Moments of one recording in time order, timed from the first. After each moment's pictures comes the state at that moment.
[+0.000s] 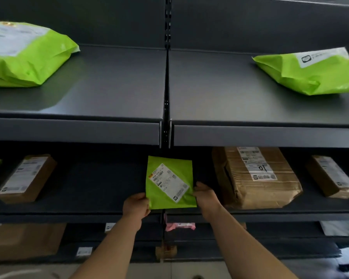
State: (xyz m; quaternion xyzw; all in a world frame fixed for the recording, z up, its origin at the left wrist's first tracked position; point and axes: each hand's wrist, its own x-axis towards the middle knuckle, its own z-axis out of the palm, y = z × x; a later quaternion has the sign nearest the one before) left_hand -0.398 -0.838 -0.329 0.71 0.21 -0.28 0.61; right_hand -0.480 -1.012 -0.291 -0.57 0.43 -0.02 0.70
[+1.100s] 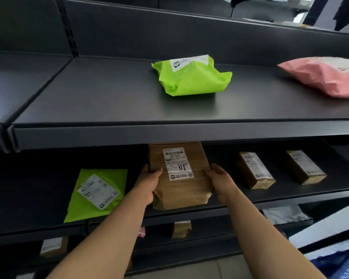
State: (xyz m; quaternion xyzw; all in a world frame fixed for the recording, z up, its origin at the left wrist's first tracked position) left_hand -0.481 -1.075 -0.243 0.65 0.08 -0.36 0.67; right_hand -0.605 -1.238 -0.230 -0.57 0.45 -0.13 0.68
